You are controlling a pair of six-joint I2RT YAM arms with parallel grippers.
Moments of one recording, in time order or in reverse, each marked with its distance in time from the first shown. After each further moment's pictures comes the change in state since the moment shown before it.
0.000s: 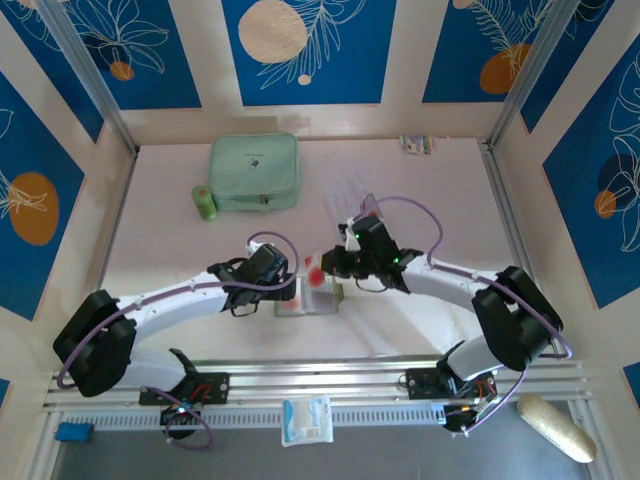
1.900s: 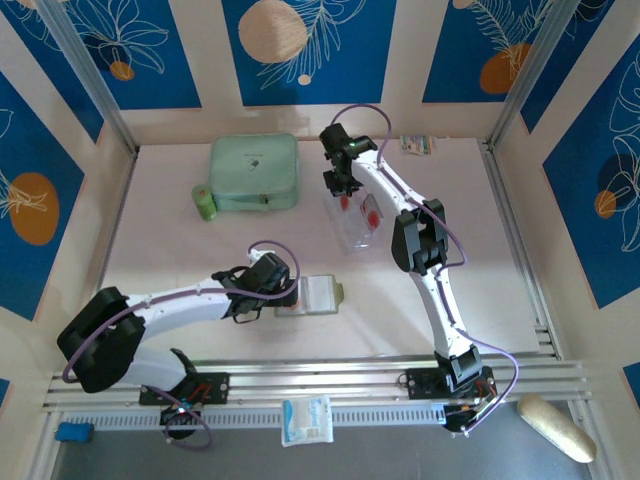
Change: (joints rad) left arm -0.026 0.018 -0.079 0.111 0.001 -0.053; right arm -0.207 0.986 1.655 -1.192 0.548 -0.682
